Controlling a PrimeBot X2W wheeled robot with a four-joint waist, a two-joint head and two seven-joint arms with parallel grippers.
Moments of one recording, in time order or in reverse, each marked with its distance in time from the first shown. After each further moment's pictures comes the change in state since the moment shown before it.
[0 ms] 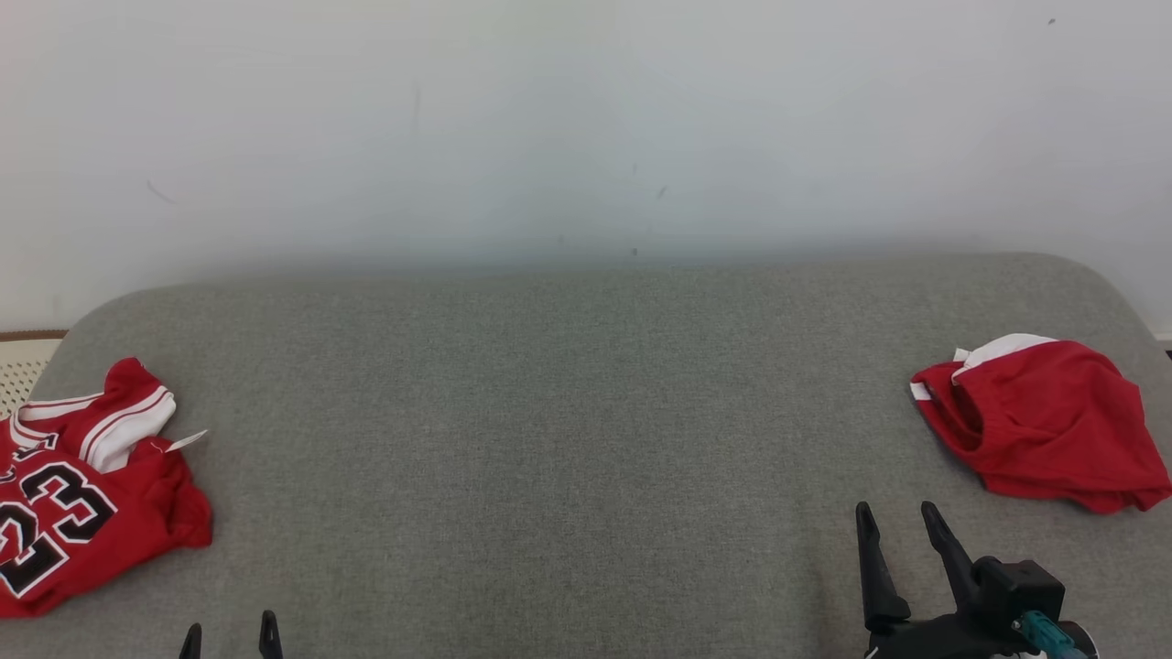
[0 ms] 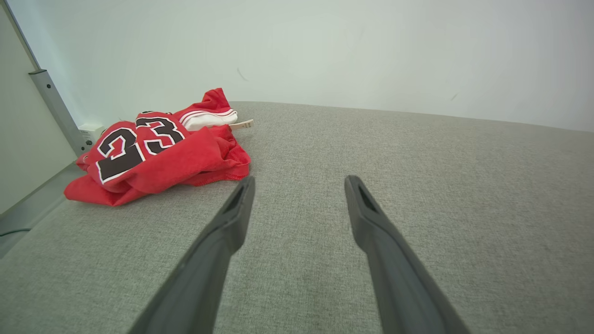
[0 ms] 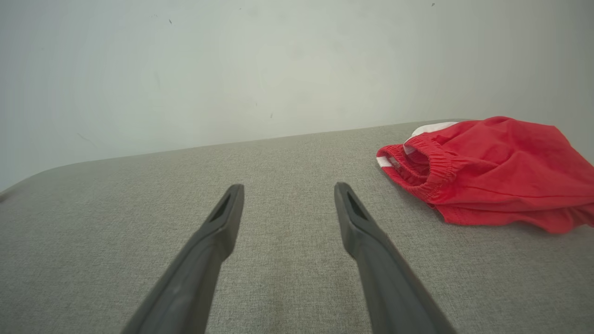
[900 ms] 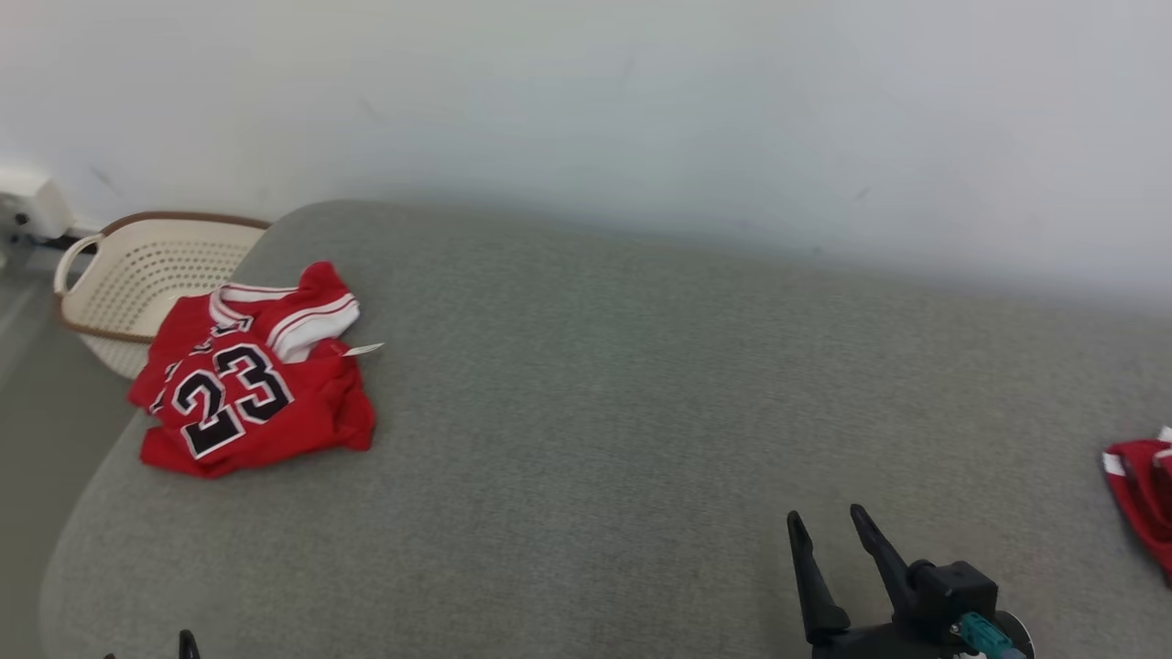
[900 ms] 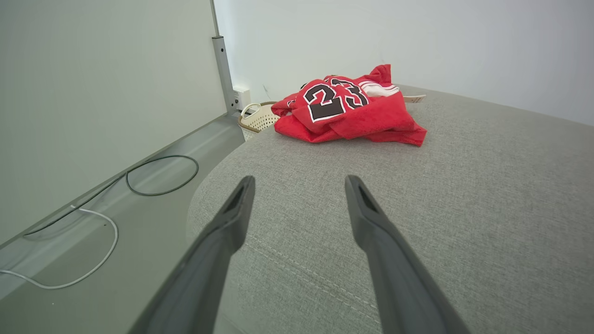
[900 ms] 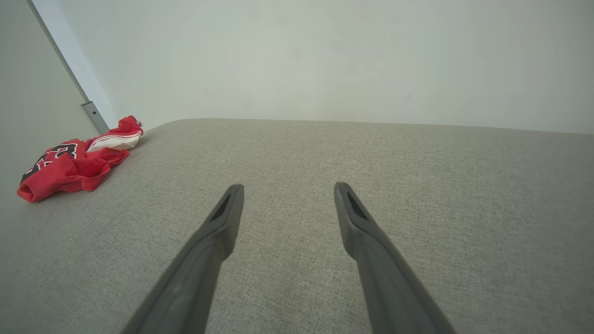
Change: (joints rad) left arm 0.001 0.000 0.128 0.025 0.006 0.021 0.000; right arm -0.002 0.009 0.121 0.000 0.022 0.000 0.000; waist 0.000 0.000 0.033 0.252
